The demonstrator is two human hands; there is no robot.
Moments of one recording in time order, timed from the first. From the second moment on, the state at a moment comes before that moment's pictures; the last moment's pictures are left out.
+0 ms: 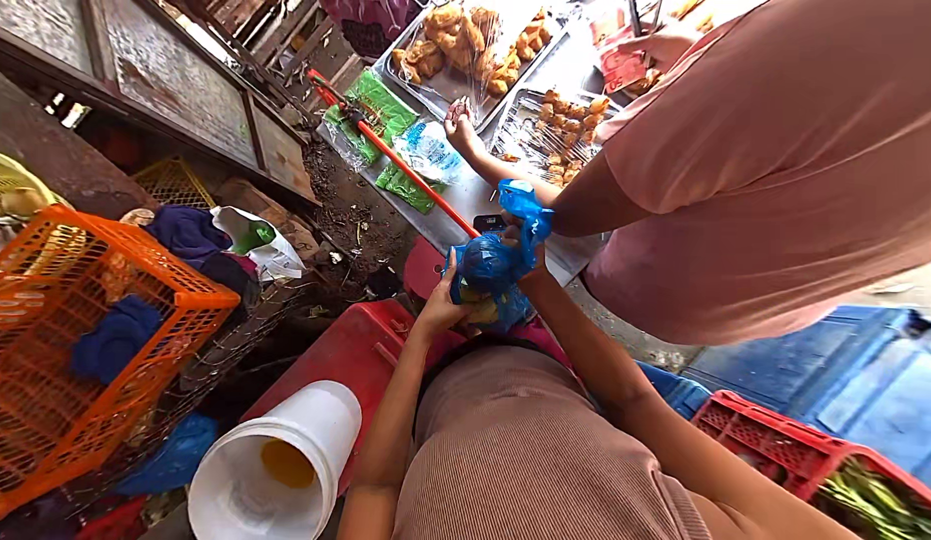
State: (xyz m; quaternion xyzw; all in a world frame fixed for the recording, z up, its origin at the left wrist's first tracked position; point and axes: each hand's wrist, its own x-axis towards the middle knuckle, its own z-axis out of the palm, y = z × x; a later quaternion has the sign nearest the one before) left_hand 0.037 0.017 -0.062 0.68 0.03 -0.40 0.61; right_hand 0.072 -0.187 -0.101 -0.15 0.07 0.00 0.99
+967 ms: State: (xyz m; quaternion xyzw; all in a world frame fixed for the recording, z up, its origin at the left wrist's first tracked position) left_hand 0.102 0.001 -0.050 0.87 -0.23 -0.37 0.22; right_hand 0.042 -0.237 -0.054 -0.16 -0.06 0.16 0.97
